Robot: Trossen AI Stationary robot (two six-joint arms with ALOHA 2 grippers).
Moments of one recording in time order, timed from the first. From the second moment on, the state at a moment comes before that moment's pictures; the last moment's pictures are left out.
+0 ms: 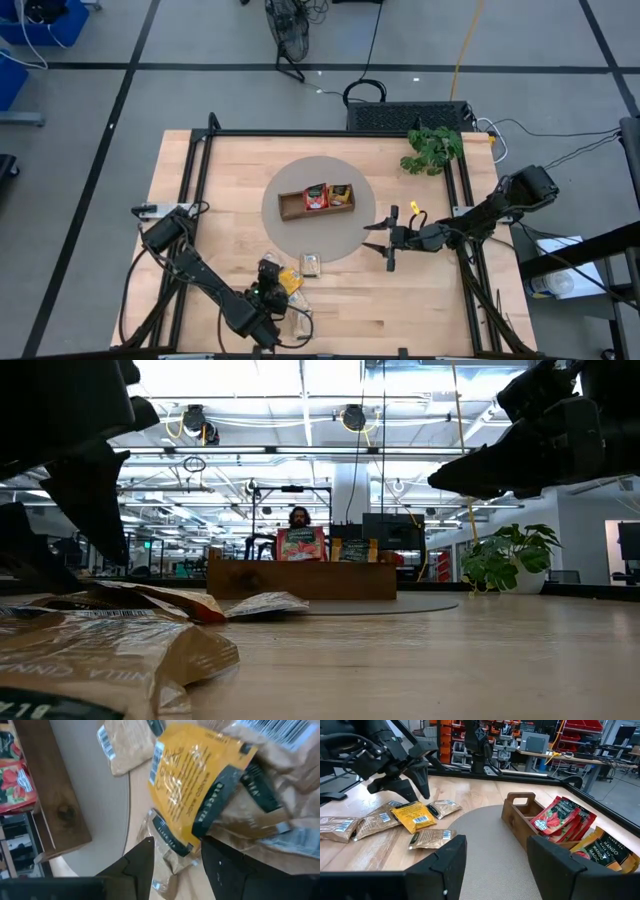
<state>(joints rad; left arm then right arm) -0.77 2.09 1.38 -1.09 -0.64 -0.47 0.38 1.48 0.20 1.15 0.50 -0.04</state>
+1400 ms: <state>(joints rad) -0.70 2.09 1.38 -0.93 -0.59 -0.38 0.38 1.48 0.21 1.12 0.50 -0.03</state>
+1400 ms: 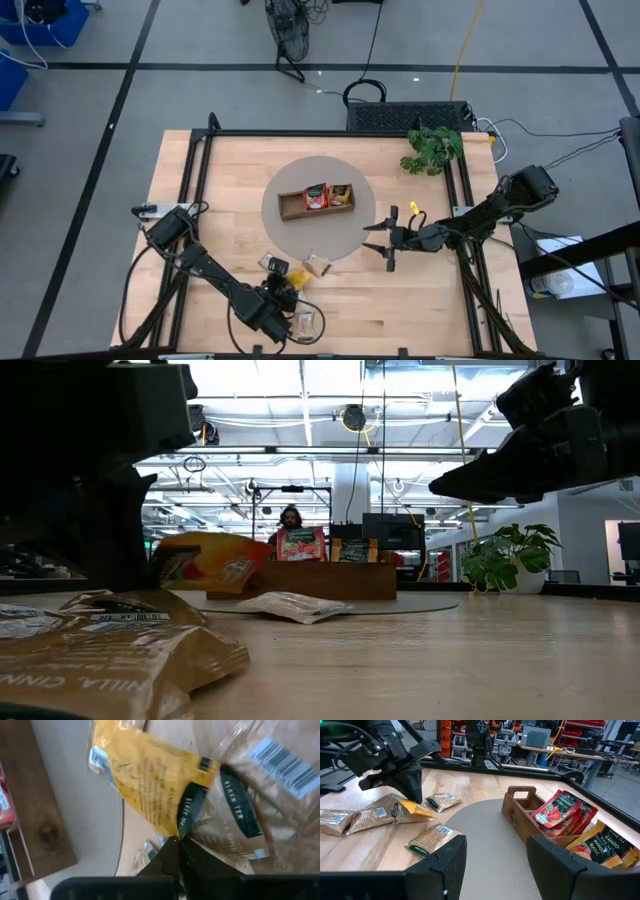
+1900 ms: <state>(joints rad) -0.64 2.01 1.55 -1.05 -0.53 -0.34 0.38 1.48 0.21 1.13 0.50 0.00</state>
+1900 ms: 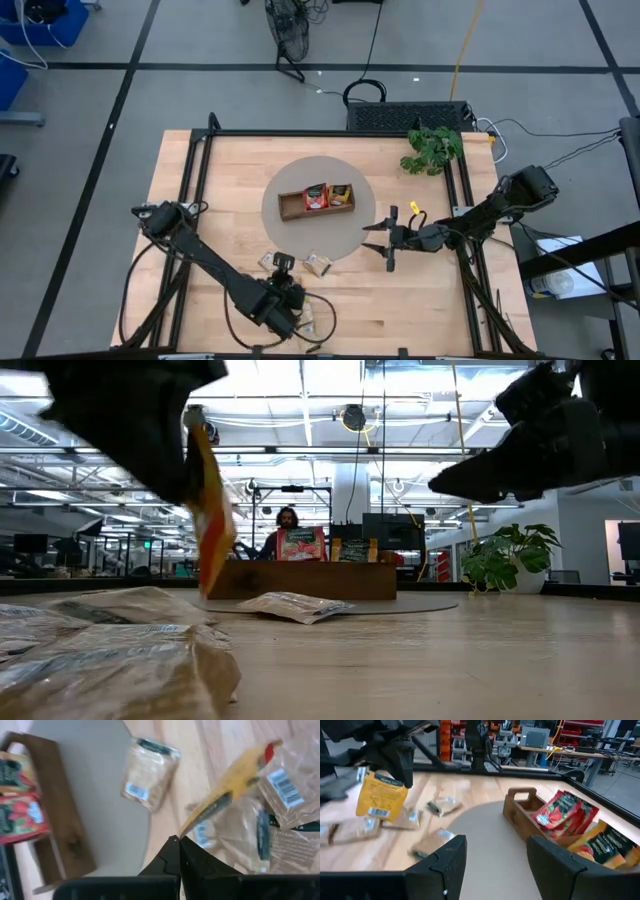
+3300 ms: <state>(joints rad) -0.34 1.90 1.55 -1.15 -0.46 -0.20 0.20 1.82 0.78 0.84 0.14 0.02</state>
